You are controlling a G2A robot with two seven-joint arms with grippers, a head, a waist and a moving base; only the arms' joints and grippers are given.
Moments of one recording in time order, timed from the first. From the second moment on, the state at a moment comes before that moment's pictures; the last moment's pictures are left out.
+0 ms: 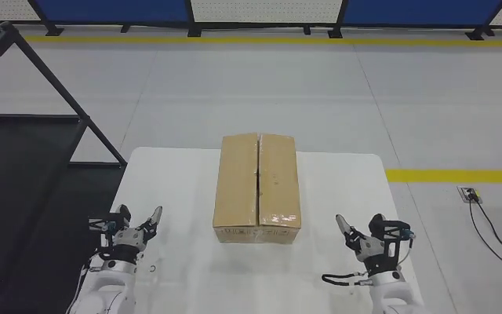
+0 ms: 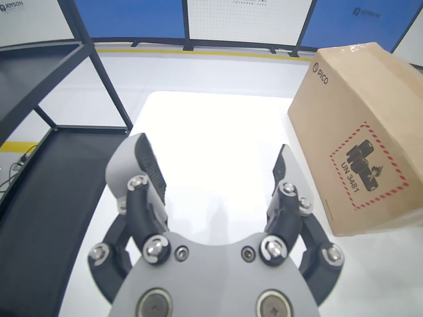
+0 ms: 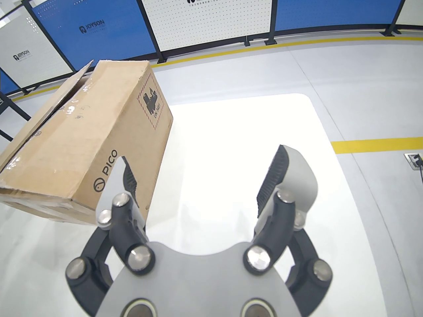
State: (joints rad) left arm 1.41 -1.17 -1.55 -1.76 1.21 0.05 -0.03; right arm -1.48 -1.21 1.40 -1.94 -1.08 0.22 0.09
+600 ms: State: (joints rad) left arm 1.31 -1.18 -1.33 -1.66 1.42 -0.18 -0.08; right arm -1.45 -1.23 1.38 -1.91 -1.09 0.24 0.11
